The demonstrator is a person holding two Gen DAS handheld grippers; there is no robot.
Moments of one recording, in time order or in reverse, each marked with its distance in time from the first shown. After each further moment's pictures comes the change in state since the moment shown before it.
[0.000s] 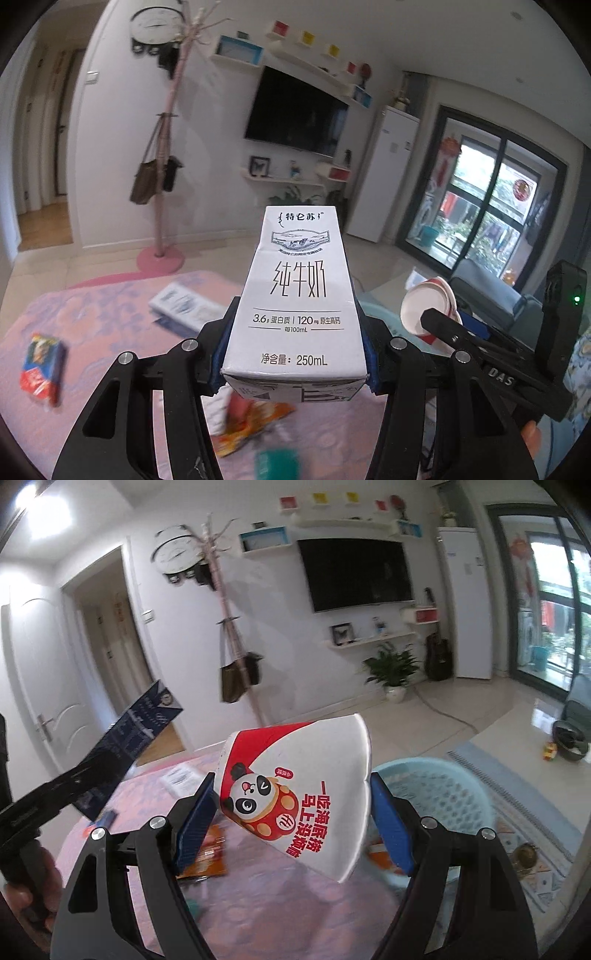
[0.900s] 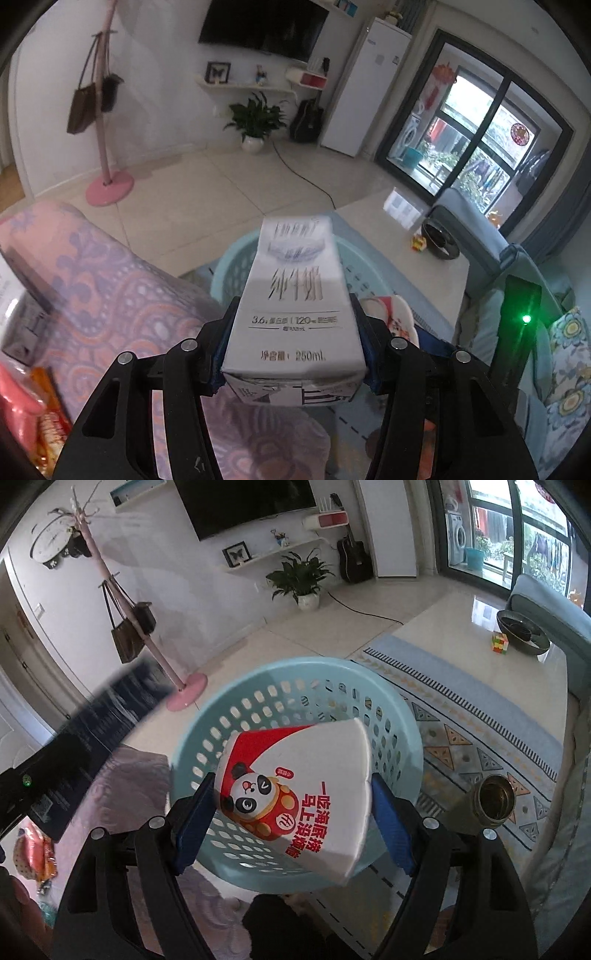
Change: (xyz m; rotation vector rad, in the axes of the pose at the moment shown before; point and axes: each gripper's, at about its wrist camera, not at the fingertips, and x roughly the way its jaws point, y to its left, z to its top) left arm 0.210 -0.083 -0.034 -0.020 0.376 -0.095; right arm 0.115 -0.177 -0.055 0.245 0.330 -0.234
